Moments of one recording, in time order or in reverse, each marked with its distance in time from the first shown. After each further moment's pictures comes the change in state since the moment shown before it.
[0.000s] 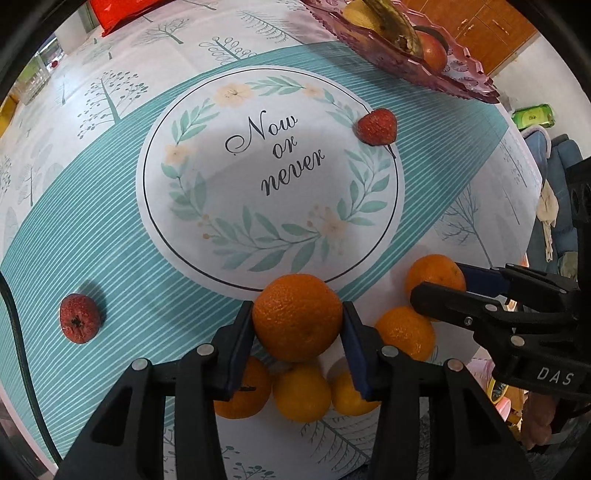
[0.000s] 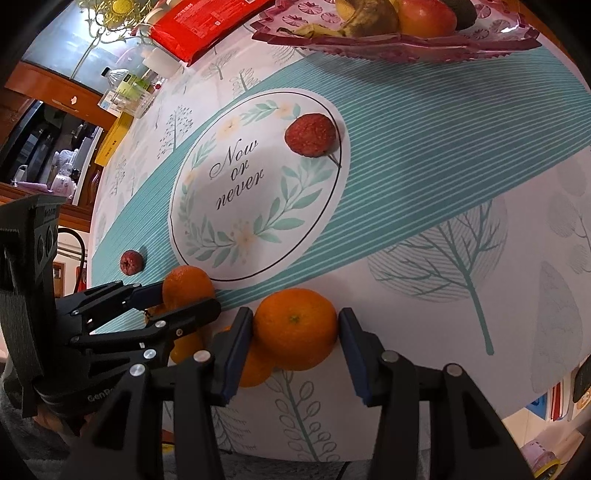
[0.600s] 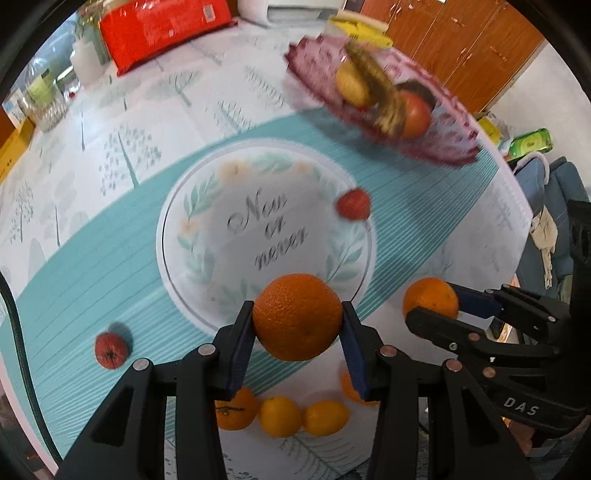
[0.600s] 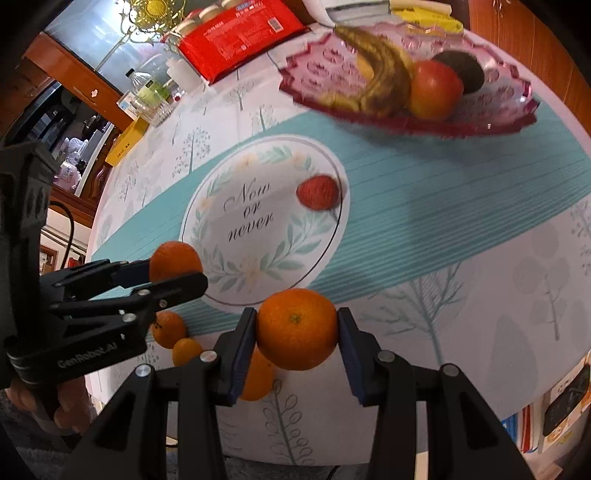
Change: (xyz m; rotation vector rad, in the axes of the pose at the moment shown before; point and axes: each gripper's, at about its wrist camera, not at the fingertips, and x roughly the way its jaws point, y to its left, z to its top) left arm -0.053 -0.019 0.034 -0.018 -0.149 0.015; right arm -0.039 0.008 0.011 -0.118 -0.115 -0.057
